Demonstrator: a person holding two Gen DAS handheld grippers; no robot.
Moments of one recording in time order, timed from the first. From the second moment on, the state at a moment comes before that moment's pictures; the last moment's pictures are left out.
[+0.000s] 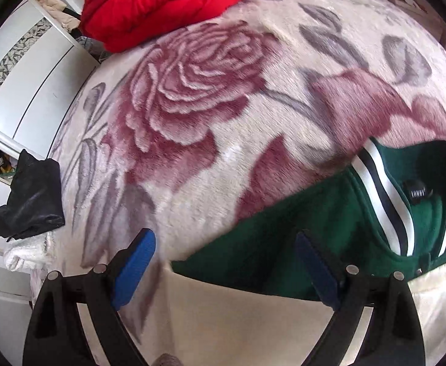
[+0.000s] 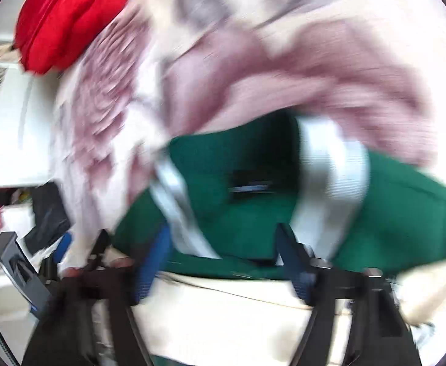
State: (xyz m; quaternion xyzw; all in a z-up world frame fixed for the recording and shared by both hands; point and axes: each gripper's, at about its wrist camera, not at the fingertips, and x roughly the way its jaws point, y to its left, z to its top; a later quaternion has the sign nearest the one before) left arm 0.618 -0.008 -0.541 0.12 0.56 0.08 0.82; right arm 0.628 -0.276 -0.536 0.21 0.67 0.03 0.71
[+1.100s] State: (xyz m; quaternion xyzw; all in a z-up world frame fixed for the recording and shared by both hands) left arm 0.543 -0.043 -0.484 0.11 0.53 0.04 0.84; right arm 0.445 -0.406 -0.481 0.24 0.69 -0.03 0.68
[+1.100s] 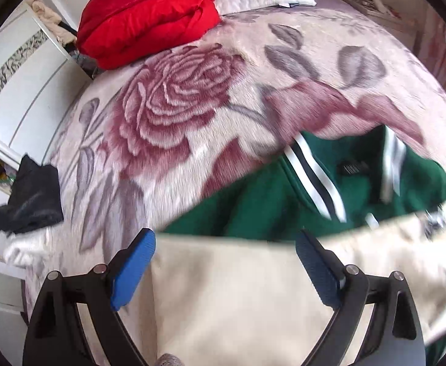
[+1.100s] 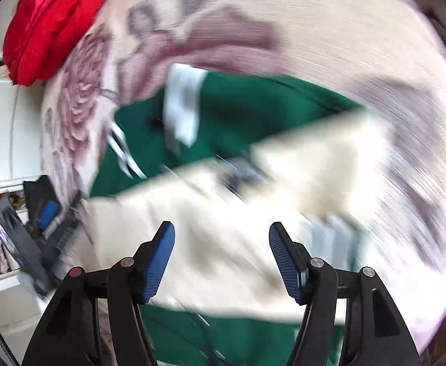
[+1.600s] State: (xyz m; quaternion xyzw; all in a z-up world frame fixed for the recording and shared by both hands) left arm 0.335 -0.159 -0.589 0.17 0.67 -0.03 0.72; right arm 0.268 -0.508 -0.592 0.28 0.71 -0.08 0.64
